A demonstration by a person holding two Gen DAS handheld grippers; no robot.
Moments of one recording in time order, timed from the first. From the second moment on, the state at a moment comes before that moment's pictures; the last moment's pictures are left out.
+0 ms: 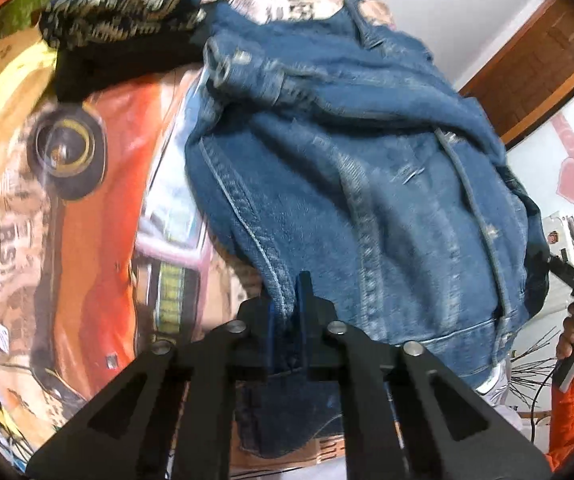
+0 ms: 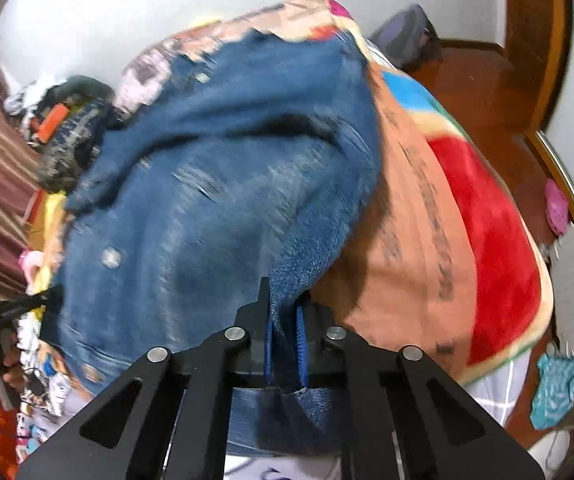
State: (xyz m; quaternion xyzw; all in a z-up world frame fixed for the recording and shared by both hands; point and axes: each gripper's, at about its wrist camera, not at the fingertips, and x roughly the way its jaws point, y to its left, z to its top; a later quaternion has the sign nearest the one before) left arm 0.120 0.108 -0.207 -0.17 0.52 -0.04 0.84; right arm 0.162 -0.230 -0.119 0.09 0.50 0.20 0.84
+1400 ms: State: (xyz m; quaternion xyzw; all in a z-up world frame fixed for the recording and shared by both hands) left arm 0.247 0.153 -0.132 -0.06 0.40 0.05 0.91; right arm 0.287 -0.223 -0.073 0.02 0.43 0.15 0.89
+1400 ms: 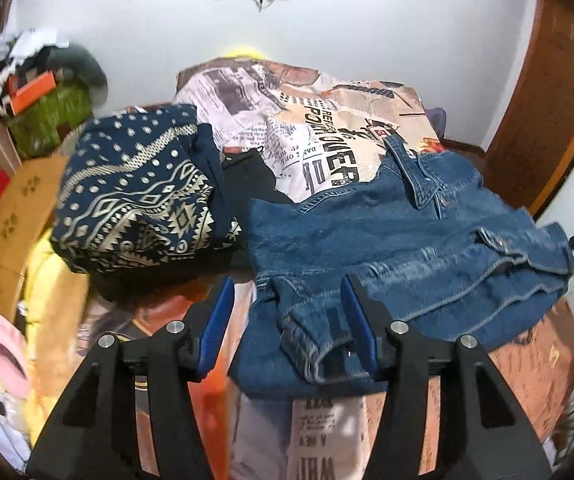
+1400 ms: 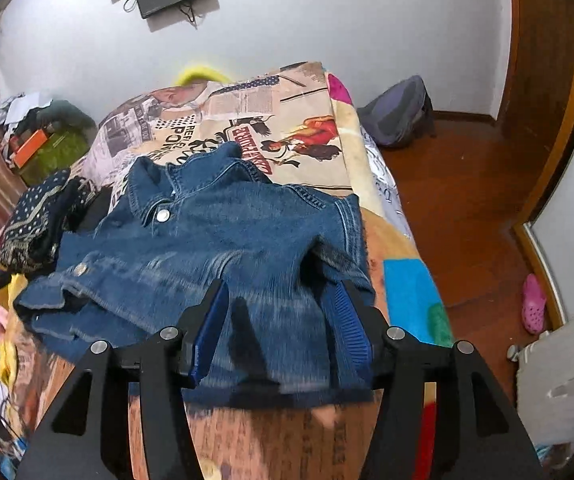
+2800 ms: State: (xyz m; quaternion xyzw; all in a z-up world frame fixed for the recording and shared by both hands) left arm 0.395 0.180 -0.181 -0.09 0.44 0.08 0.89; right arm 0.421 -0.216 -0.087 0.04 0.40 0.11 0.91
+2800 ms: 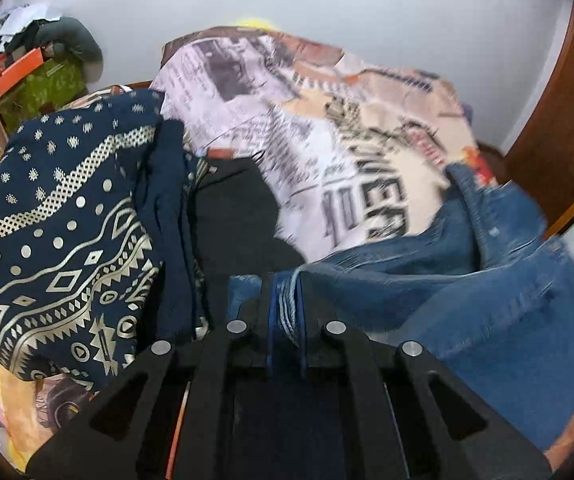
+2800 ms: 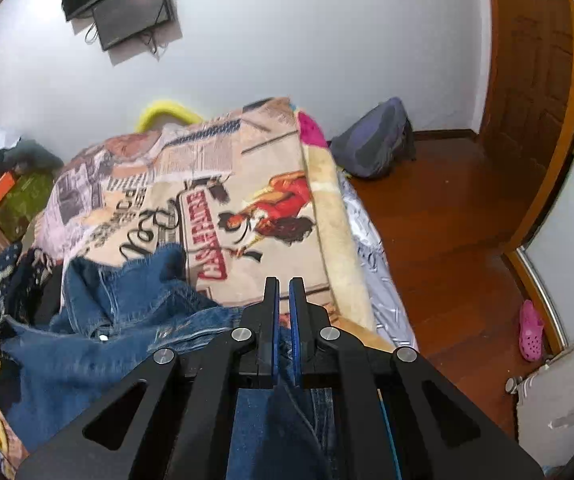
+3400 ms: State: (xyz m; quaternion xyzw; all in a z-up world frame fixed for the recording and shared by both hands) left arm 0.356 0.124 -0.144 -0.03 0.43 0.01 0.90; right arm 0.360 -0.135 -0.094 -0.01 0.44 0.25 0.86
